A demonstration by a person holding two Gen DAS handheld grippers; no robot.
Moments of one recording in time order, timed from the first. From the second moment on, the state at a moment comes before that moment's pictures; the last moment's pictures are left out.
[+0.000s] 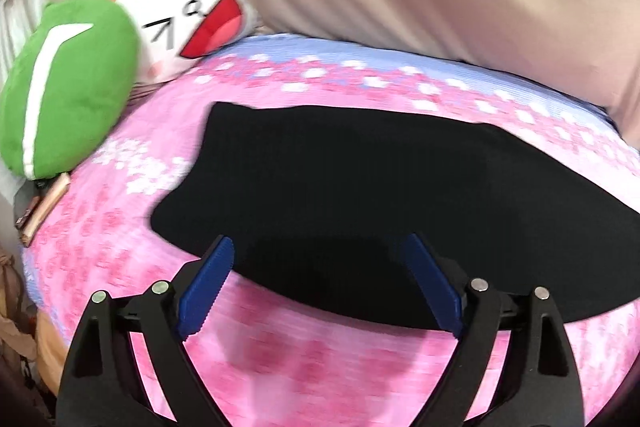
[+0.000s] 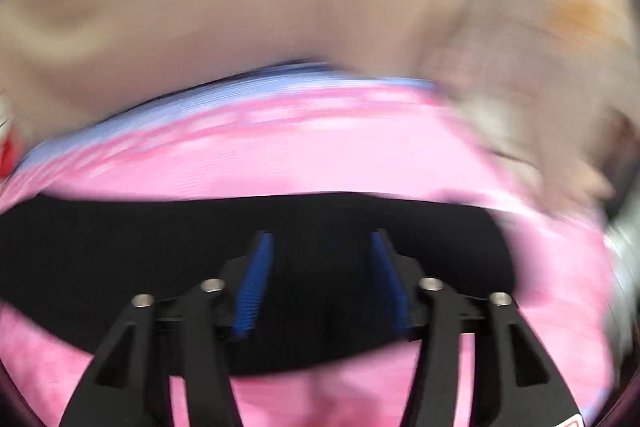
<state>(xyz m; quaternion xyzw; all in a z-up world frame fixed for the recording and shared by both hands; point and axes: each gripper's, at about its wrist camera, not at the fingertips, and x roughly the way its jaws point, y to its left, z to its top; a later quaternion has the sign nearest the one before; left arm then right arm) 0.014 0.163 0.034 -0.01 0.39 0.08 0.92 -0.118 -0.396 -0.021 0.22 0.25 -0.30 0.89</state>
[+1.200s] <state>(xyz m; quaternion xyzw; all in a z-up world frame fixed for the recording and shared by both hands) 0.015 0.137 0.021 -0.02 0.42 0.15 0.89 -0.160 -0.465 -0.068 0.22 0.30 -0.28 0.88</state>
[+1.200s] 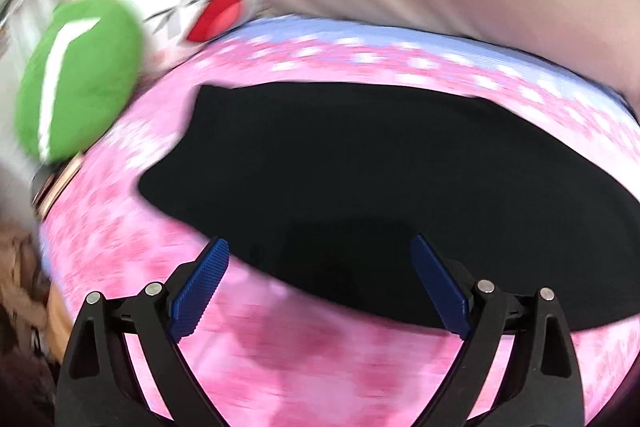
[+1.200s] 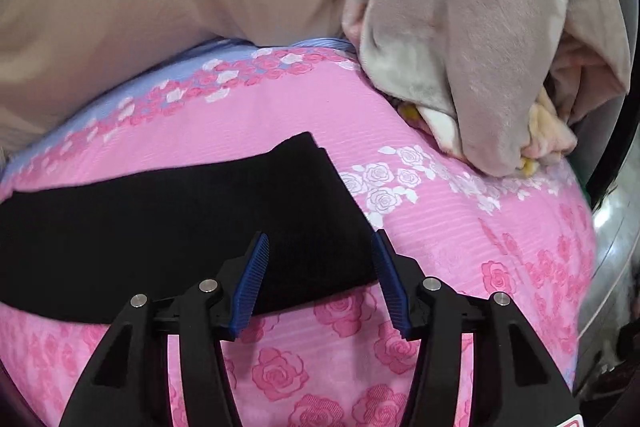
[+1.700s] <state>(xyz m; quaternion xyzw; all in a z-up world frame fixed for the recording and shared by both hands) 0.011 0.283 0.018 -0.09 0.42 0.25 0.87 -0.168 -0.484 -0.075 0.29 0.30 -0.33 0.85</state>
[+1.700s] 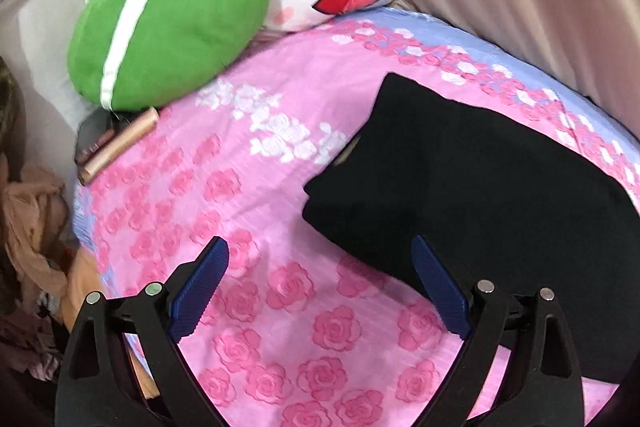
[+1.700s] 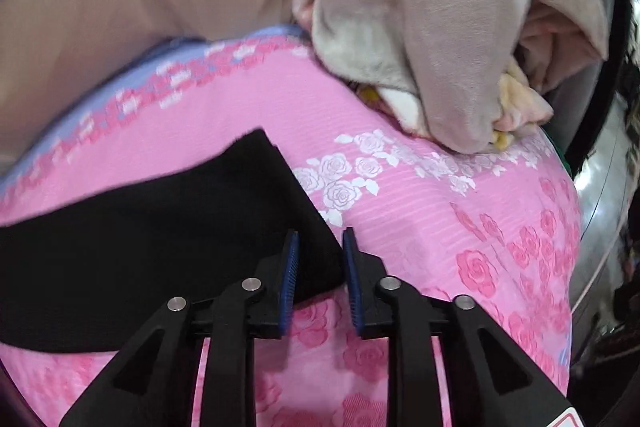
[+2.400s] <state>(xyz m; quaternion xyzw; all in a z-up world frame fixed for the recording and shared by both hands) 0.004 0.090 0.025 -0.01 0.41 0.08 0.91 -0.163 -0.494 -0.104 0.39 0.27 -0.25 0.85</state>
